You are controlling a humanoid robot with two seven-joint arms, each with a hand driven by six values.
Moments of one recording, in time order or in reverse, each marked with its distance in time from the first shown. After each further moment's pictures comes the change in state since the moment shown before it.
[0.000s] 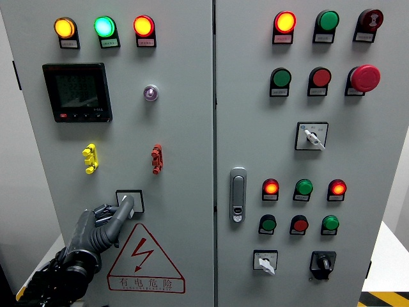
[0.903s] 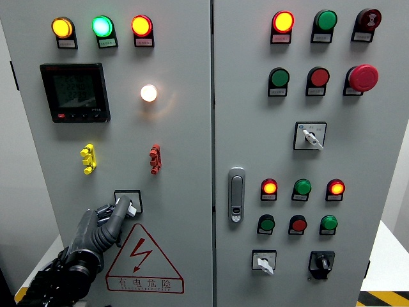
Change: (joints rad) left arm -0.003 0.000 0.012 0.001 -0.003 0.016 -0.001; right arm 0.000 0.000 0.000 0.000 0.000 0.000 -0.001
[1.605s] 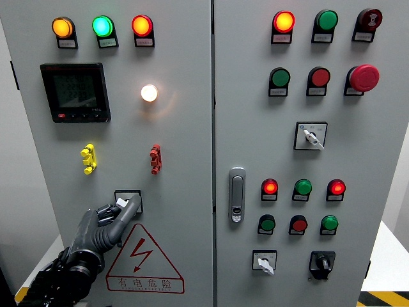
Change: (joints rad) left arm 0.001 0.000 0.006 -0.003 0.001 0.002 -0.001; right arm 0.000 0.000 0.000 0.000 0.000 0.000 0.000
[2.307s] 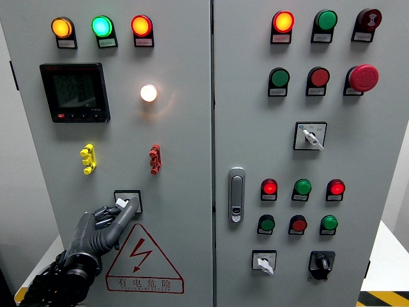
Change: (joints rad) left arm 0.017 0.004 0.000 -0.010 0.000 0.014 -0.002; right arm 0.000 0.000 0.000 0.000 0.000 0.000 0.000
